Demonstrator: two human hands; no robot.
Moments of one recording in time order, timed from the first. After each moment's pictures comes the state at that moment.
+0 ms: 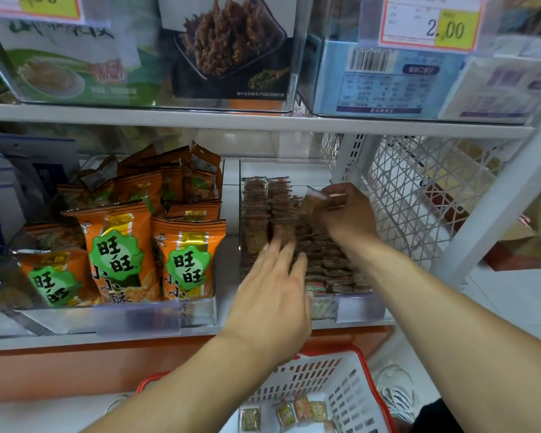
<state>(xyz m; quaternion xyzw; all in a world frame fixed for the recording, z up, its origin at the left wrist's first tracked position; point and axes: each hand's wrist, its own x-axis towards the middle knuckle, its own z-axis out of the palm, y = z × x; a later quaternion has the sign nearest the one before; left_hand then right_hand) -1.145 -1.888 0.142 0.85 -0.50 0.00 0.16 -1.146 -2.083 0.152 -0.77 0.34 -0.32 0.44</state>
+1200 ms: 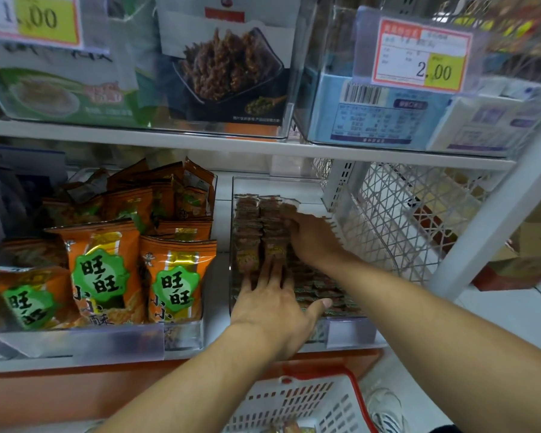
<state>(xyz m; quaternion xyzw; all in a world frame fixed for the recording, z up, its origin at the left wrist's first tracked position) -1.126 -1.930 0.128 0.89 -0.43 -0.17 0.05 -1.104 -2.096 0.132 -0.95 0.22 -0.12 0.20</state>
